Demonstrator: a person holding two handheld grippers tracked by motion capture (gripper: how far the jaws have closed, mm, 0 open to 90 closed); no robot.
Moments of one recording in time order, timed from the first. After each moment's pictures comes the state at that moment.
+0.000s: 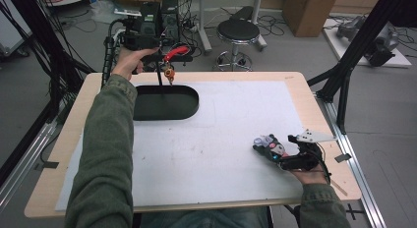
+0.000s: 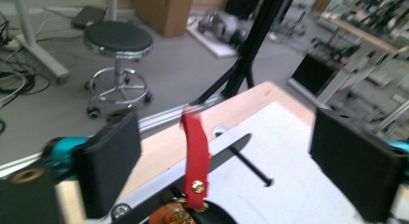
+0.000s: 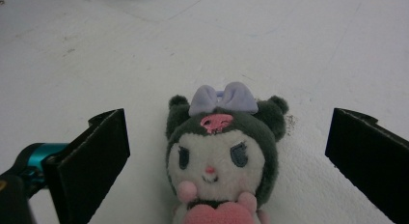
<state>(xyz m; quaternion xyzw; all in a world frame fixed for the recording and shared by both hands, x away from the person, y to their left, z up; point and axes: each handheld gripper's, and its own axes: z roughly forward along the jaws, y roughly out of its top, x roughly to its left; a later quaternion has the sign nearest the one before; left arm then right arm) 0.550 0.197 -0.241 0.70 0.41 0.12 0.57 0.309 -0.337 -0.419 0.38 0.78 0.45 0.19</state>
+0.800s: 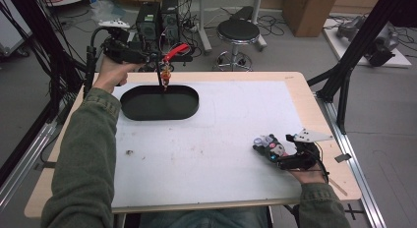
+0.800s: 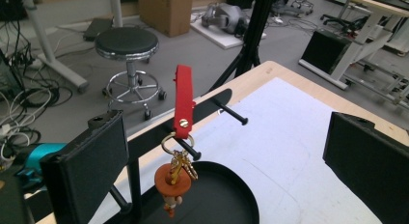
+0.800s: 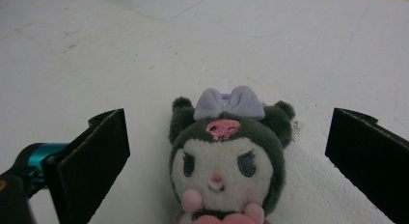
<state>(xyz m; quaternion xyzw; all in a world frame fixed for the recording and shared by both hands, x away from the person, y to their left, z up) 0.486 0.215 -0.236 0.74 0.36 0.17 0.54 0.310 -0.331 -0.419 0.38 0.79 0.44 0.19</state>
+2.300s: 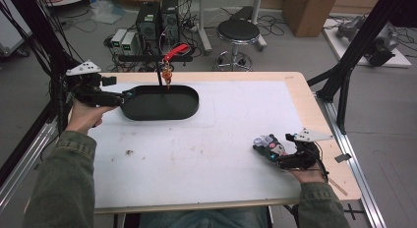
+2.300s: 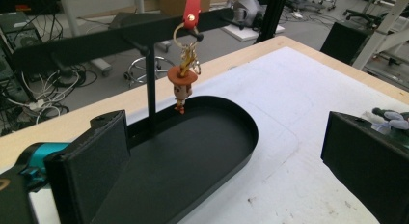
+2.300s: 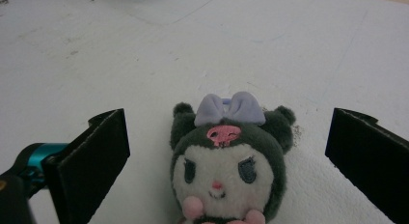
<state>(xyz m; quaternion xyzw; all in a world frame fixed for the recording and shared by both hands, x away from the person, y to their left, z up) 0.389 0.268 -0.295 0.73 0.39 0.20 0.53 0.311 -0.331 -0.418 0.38 0.79 0.45 0.19</state>
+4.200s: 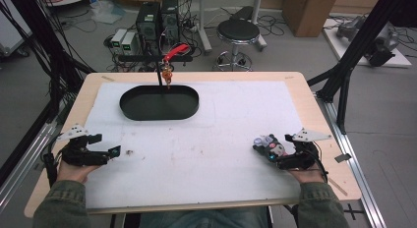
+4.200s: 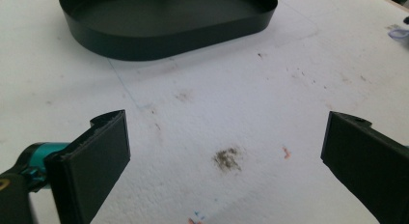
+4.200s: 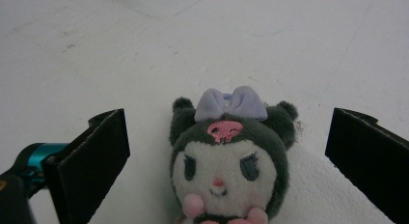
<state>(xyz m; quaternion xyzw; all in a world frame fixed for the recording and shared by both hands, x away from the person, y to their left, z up) 0.291 0.310 -0.411 0.74 0.46 0.17 0.47 0.312 -0.329 -0.420 0.38 0.79 0.44 0.18</state>
